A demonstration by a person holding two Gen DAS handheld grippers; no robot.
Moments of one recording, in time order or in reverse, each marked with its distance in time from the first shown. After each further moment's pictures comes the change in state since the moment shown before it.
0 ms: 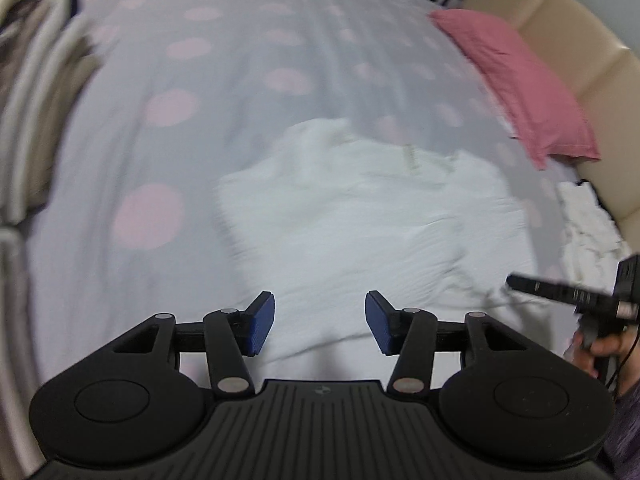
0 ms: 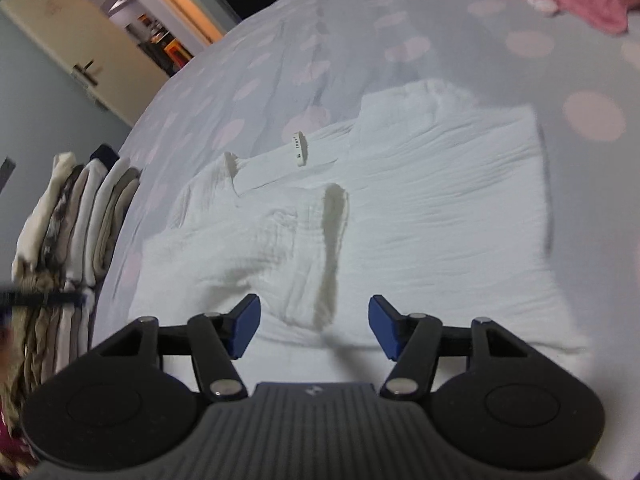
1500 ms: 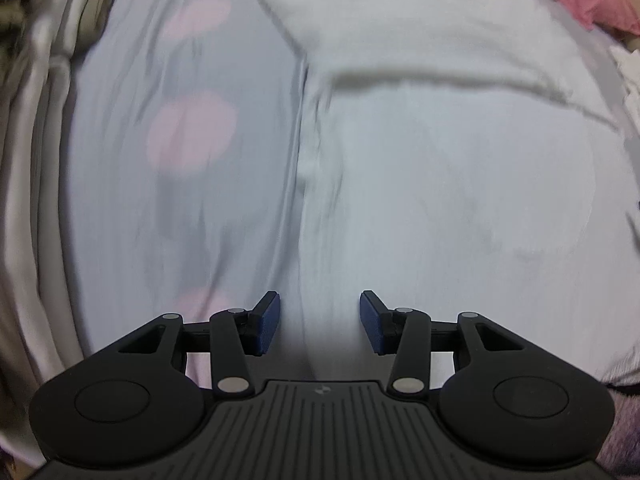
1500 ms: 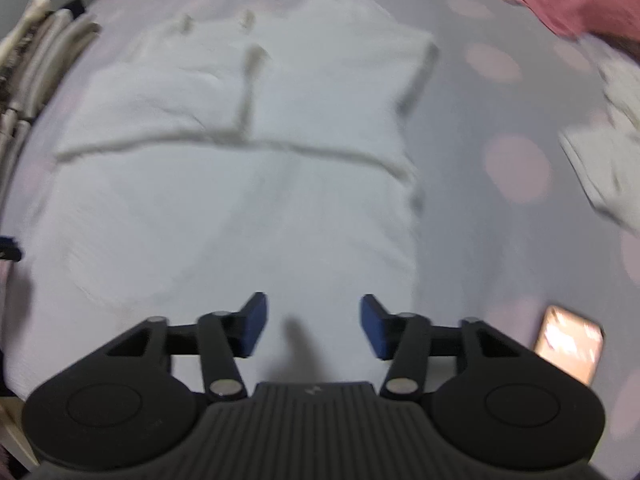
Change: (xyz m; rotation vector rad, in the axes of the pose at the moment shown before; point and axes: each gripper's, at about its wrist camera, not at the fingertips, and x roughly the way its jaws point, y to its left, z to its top) left arm 0.020 -0.011 -0.157 0.084 0.246 0.221; right arm -0.092 -0.045 -0.088 -0.284 0.244 -0.325
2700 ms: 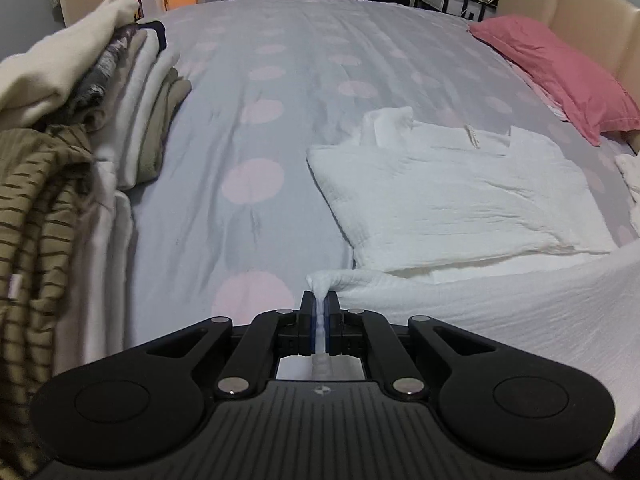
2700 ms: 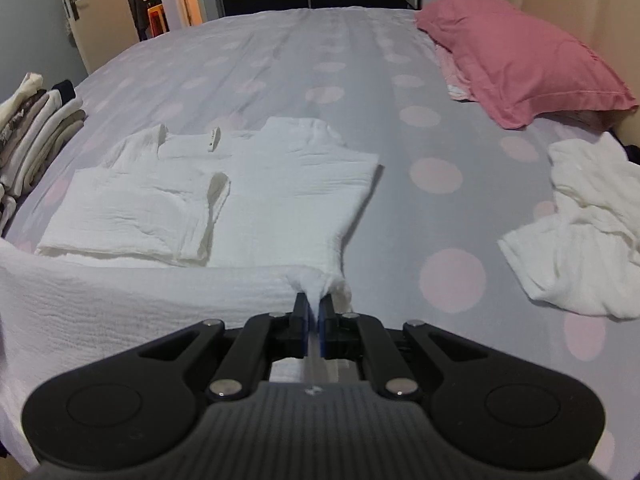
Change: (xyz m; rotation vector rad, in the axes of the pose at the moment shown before) left arm -0.048 0.018 0.057 -0.053 -0.402 0.060; right arm -0.034 -0.020 0.037 -0.015 -0.319 -0.067
